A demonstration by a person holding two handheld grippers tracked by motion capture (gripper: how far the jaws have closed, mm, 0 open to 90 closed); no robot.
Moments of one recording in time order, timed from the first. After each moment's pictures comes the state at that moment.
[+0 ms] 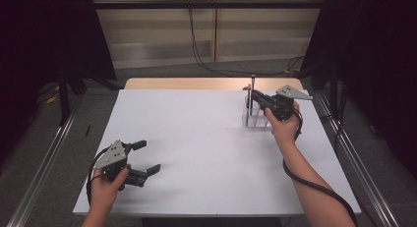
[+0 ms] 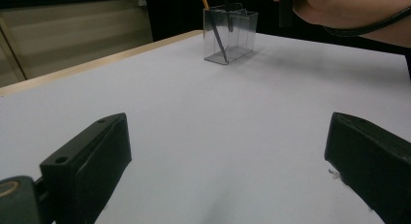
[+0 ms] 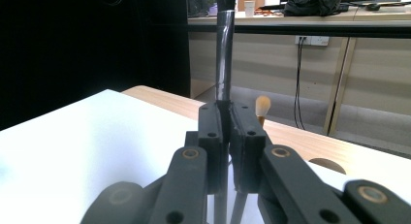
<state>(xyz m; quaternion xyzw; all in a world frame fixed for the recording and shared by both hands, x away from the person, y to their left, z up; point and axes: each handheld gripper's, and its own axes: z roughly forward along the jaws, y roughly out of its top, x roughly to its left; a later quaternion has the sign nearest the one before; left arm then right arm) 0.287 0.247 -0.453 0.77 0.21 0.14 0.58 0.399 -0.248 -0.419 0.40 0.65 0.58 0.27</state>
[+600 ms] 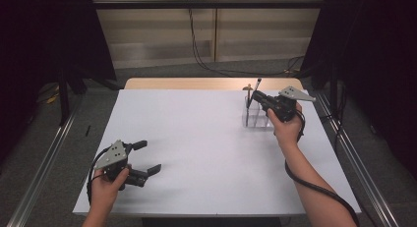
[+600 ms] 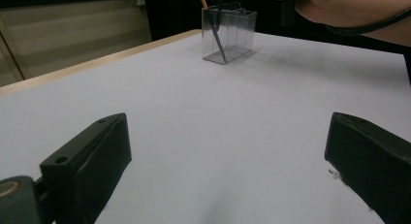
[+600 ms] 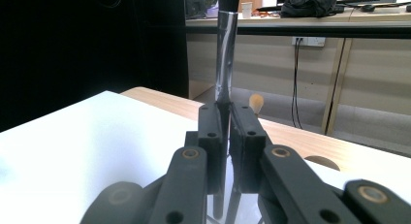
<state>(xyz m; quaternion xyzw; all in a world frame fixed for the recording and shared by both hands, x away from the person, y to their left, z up) 0.287 0.246 -0.453 0.77 0.21 0.14 0.58 0.393 -0.253 -0.417 0.40 0.65 0.58 0.28</state>
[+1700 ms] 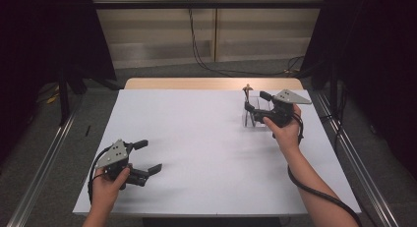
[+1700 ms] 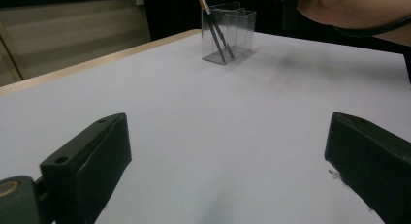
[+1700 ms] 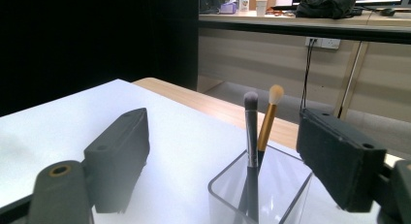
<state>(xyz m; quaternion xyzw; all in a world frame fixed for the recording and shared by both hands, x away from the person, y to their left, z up) 0.289 0.244 -0.453 0.77 0.21 0.14 0.59 0.387 -0.245 -0.422 0.37 0.67 0.58 0.28</state>
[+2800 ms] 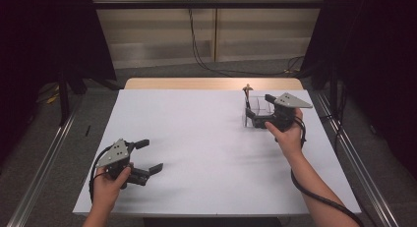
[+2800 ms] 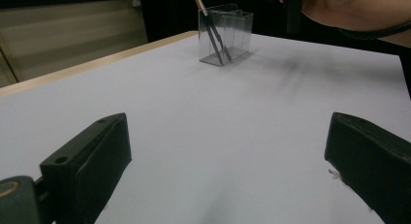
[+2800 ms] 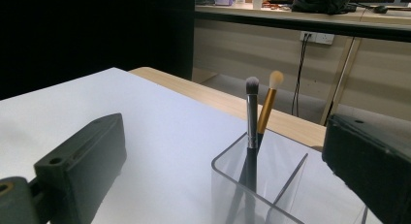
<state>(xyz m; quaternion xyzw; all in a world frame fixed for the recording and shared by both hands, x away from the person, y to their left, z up) 0.291 0.242 -0.453 0.77 0.21 0.14 0.59 0.374 -0.244 -0.423 0.37 0.68 0.56 0.29</state>
